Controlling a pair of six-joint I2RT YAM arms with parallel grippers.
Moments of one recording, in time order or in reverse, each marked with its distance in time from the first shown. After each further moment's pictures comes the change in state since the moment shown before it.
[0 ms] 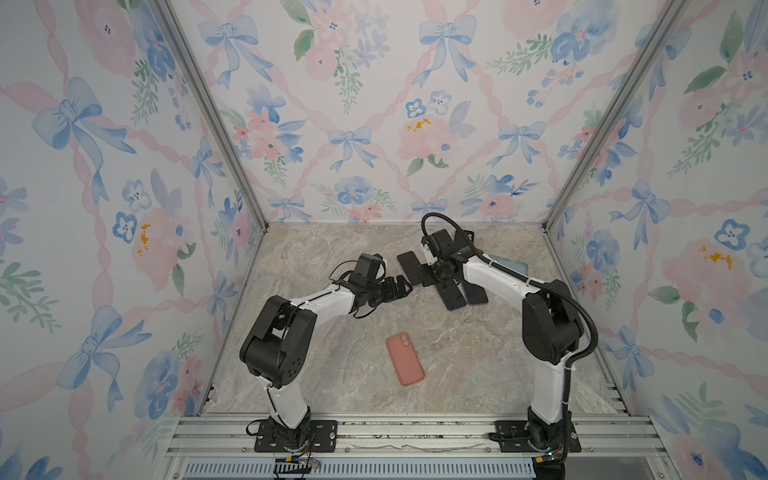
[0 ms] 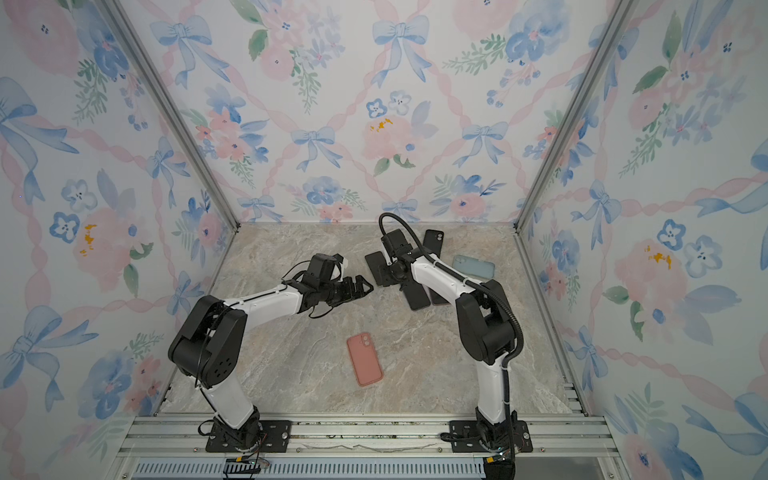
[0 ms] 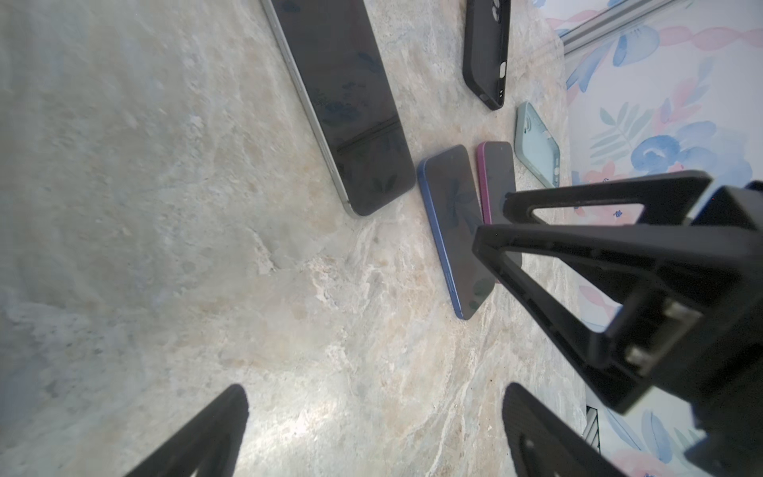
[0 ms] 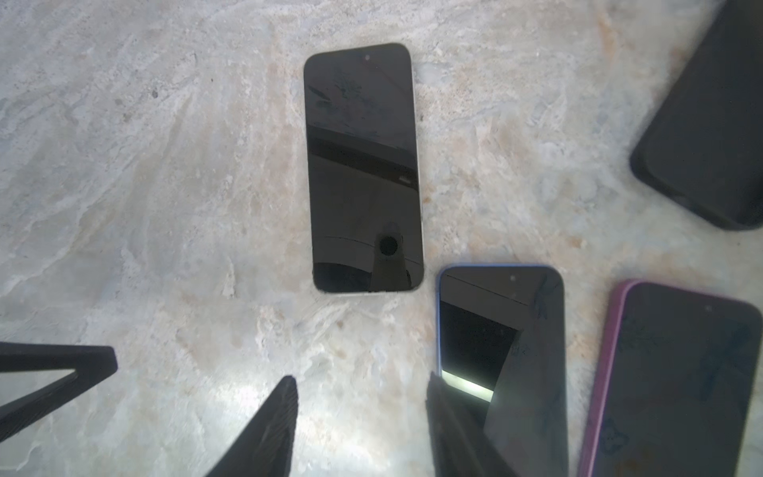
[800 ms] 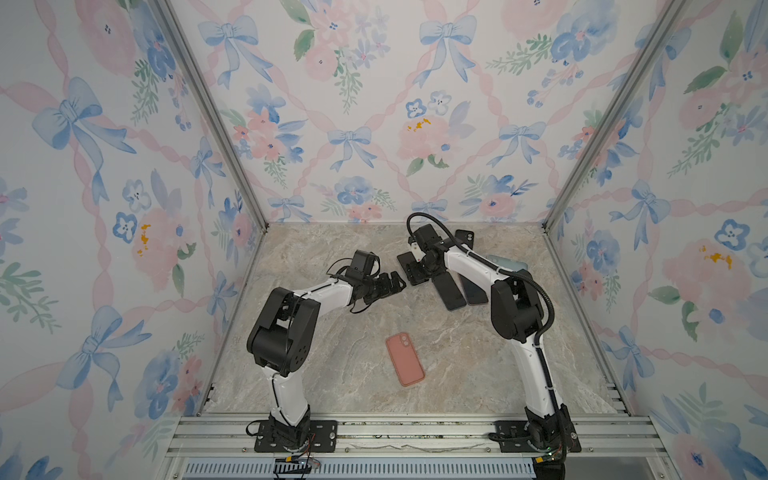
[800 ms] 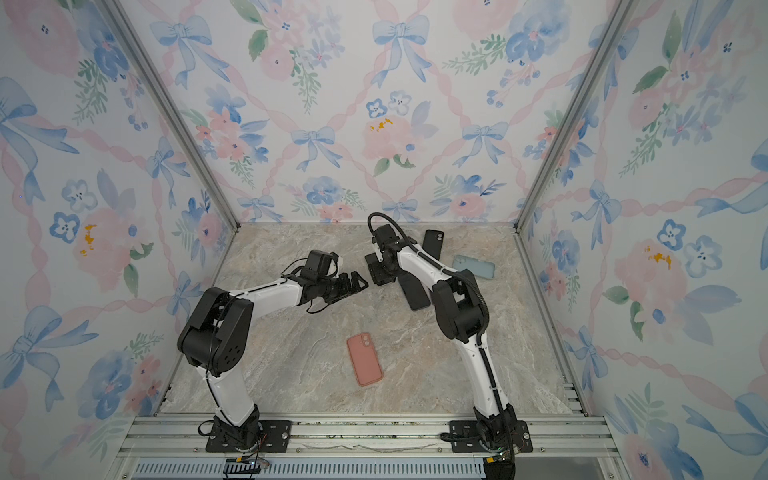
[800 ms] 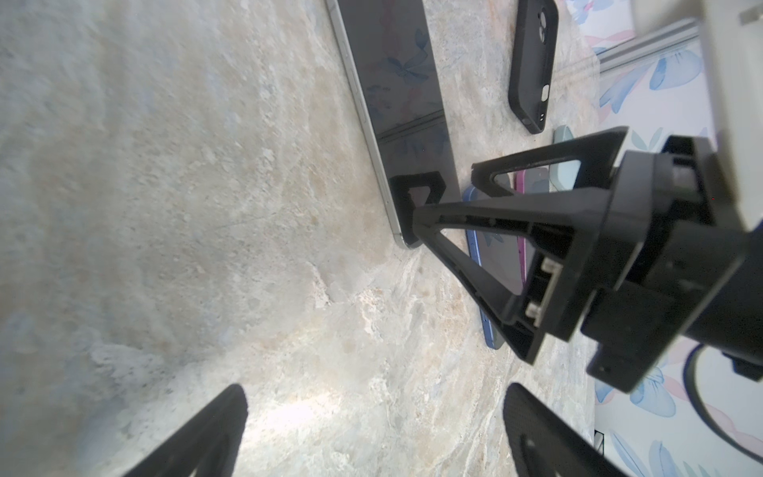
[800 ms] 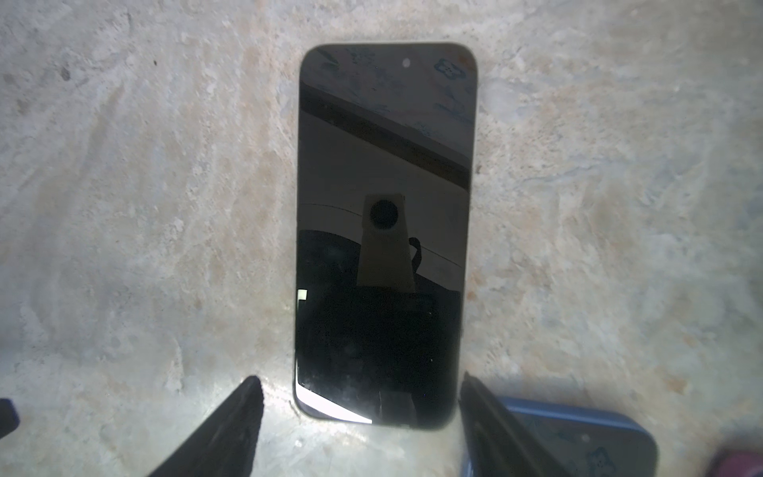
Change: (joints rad) left arm 0.058 0.058 0.035 -0.031 0.013 0.003; right arm -0.019 0.299 0.359 -0.164 -0.039 -0.101
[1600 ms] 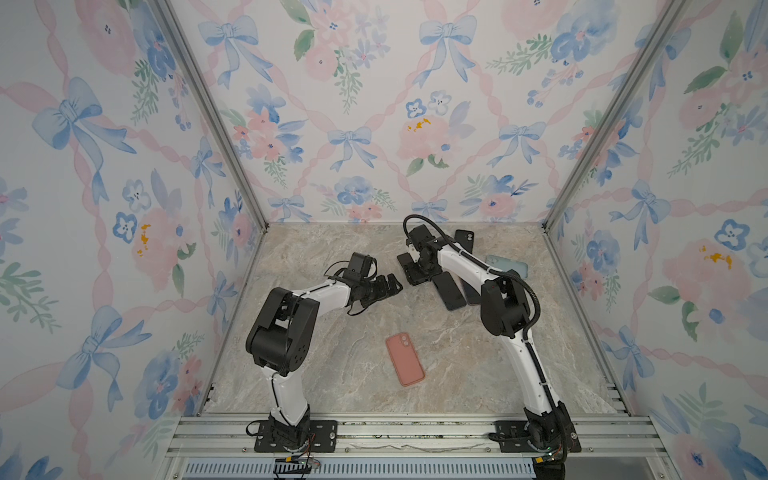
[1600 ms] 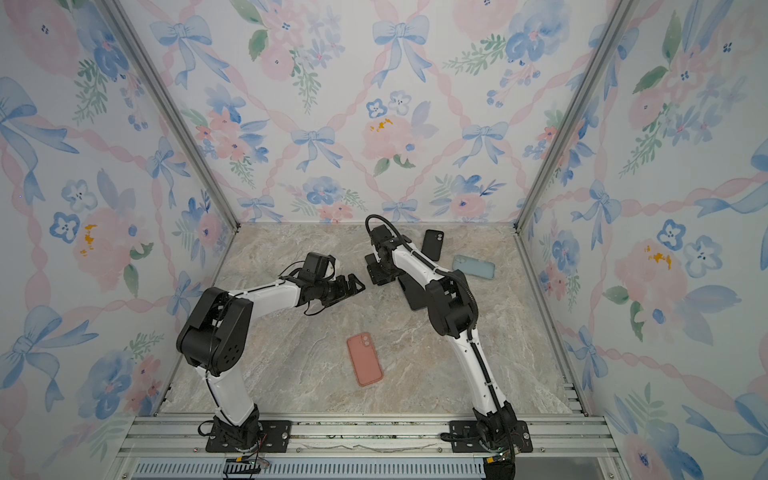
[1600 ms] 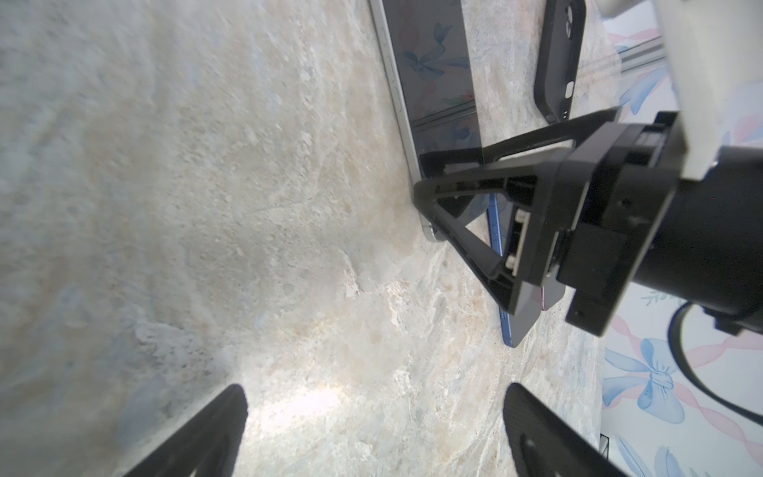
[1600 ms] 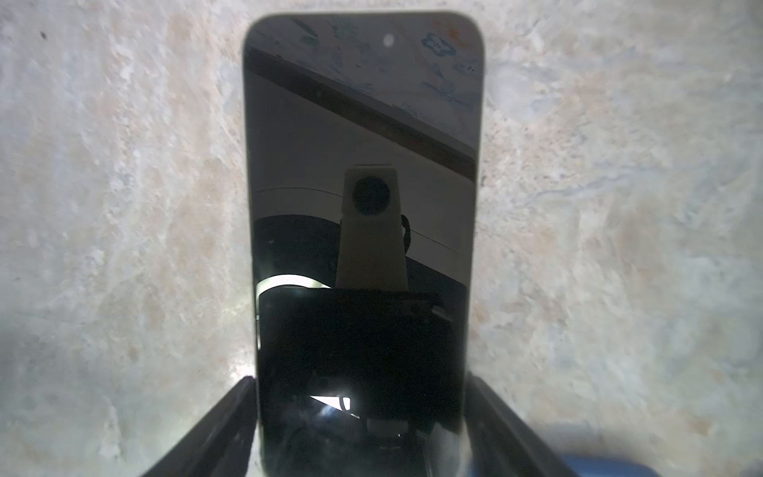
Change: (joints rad) left arm 0.023 -0.002 -0.029 -0.005 0.001 0.000; right arm 0.005 0.132 0.171 -0.113 0.049 0.004
